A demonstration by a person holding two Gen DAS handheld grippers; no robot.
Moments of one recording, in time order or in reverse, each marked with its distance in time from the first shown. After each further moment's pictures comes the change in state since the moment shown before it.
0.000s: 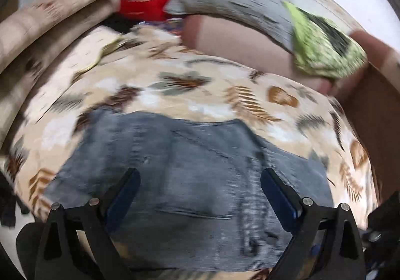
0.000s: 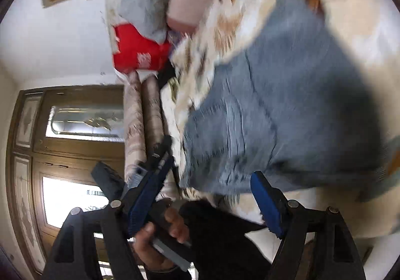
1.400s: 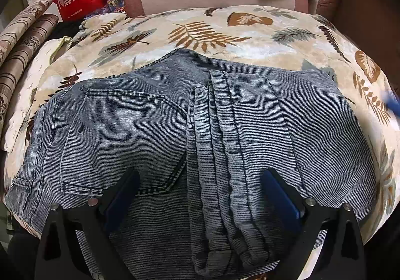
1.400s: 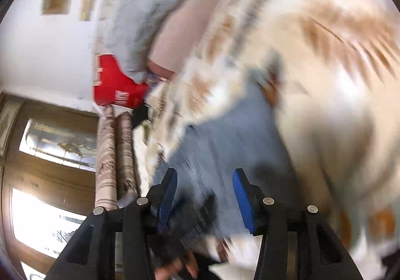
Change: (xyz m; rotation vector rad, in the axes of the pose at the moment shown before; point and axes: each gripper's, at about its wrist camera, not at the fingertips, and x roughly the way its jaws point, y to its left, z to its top) left arm 0.082 -0.096 -0.064 0.361 0.193 0.056; right arm -0.069 0.020 0.063 -0.119 -0.245 -0.177
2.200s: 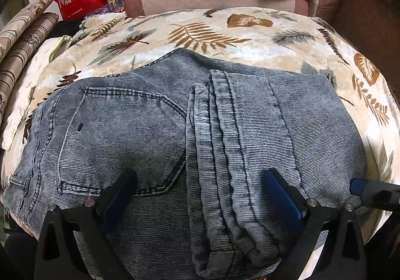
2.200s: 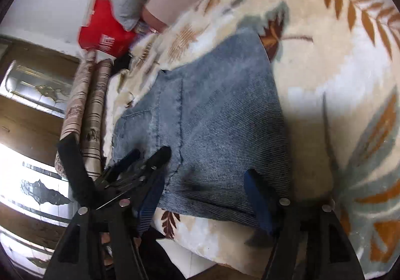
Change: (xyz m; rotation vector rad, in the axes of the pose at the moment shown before) left arm 0.001 0.000 0.000 -0.012 -0.010 -0.010; right arm 0.033 -0.031 -0.057 -0.192 0.200 -0.158
